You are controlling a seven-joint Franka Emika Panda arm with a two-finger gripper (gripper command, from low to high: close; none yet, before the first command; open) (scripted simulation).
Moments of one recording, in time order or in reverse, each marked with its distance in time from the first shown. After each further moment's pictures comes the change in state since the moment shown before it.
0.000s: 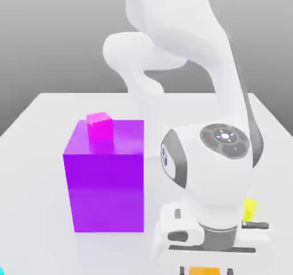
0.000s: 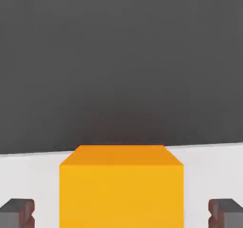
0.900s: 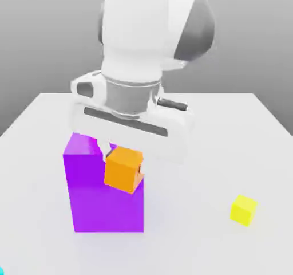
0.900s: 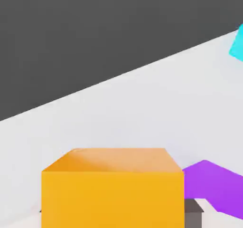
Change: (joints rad) arm -0.189 -0.759 -0.090 -0.247 0.066 -0.515 0.040
